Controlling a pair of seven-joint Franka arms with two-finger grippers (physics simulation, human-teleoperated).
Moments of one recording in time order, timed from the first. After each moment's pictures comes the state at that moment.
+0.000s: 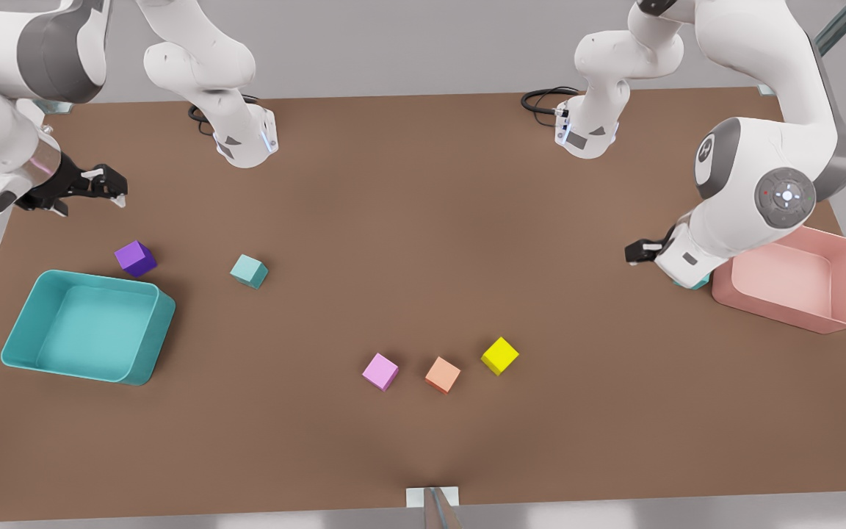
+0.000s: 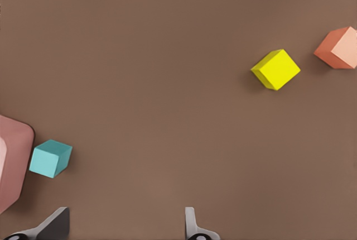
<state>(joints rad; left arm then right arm) -0.01 0.23 -0.17 -1.44 0.04 1.49 -0.18 0.01 -0.06 0.00 -1.52 -0.09 1.35 -0.23</state>
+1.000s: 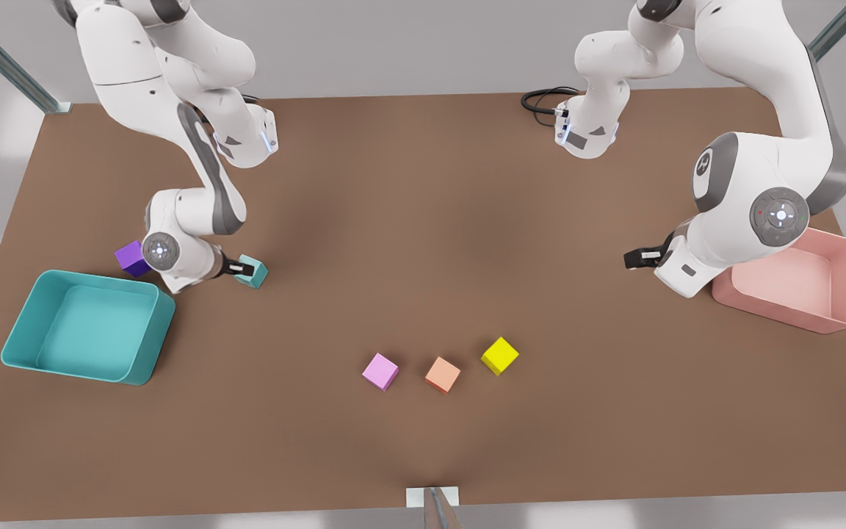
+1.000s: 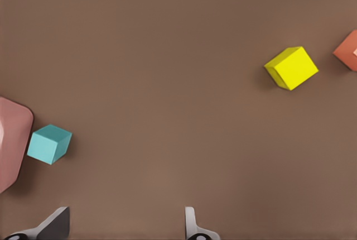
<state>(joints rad) -0.01 0.26 -0.17 -1.44 0.04 1.46 -0.23 0.10 0.18 -0.02 -2.35 0.04 2.27 0.29</state>
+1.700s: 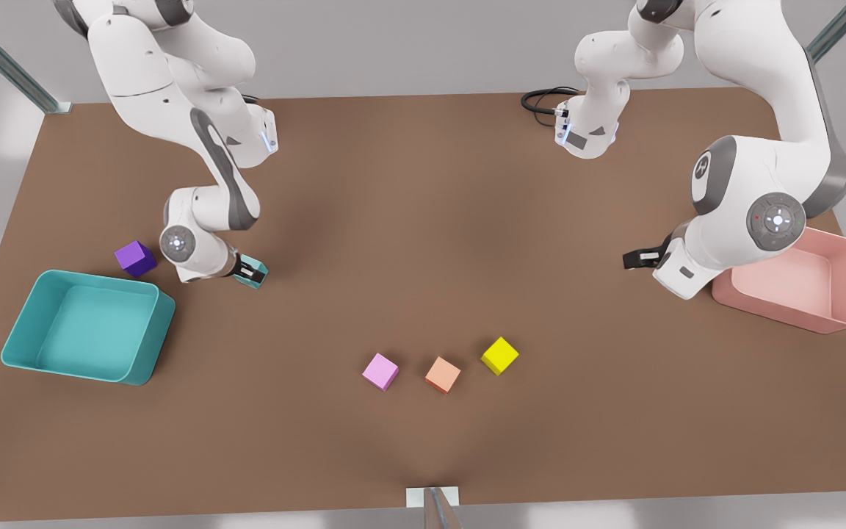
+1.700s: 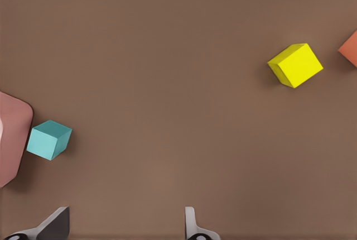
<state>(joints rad) -0.01 0.26 -0.17 -1.44 0.04 1.46 -0.24 0.14 0.21 -0.02 -2.43 0.08 2.41 0.54</state>
